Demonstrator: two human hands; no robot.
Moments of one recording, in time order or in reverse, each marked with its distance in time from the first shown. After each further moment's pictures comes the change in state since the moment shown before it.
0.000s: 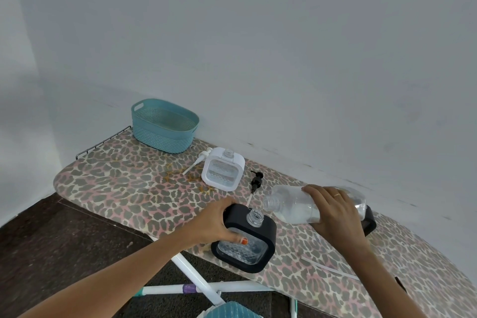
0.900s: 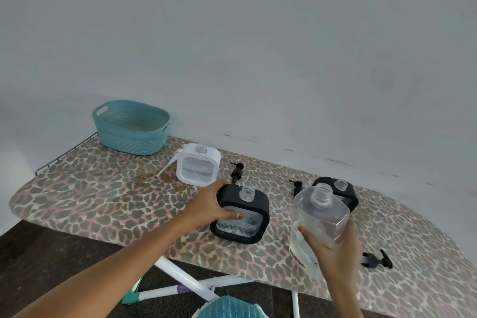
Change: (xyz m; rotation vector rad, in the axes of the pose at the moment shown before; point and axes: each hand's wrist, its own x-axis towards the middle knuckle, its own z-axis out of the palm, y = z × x) left_hand 0.052 0.008 0.022 -0.015 0.047 -0.051; right_hand -0.087 -0.025 0.009 0.731 0.225 1.076
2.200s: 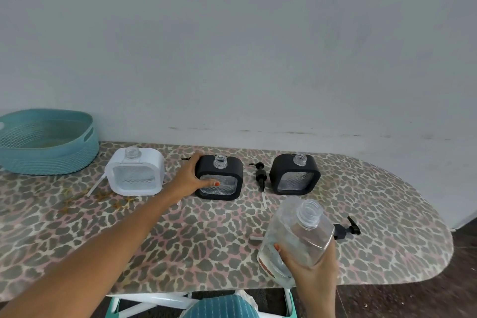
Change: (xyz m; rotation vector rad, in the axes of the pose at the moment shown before) left_hand 0.122 -0.013 0.051 0.019 -0.062 0.003; right_hand -0.024 0.053 -0.010 0.332 0.049 0.227
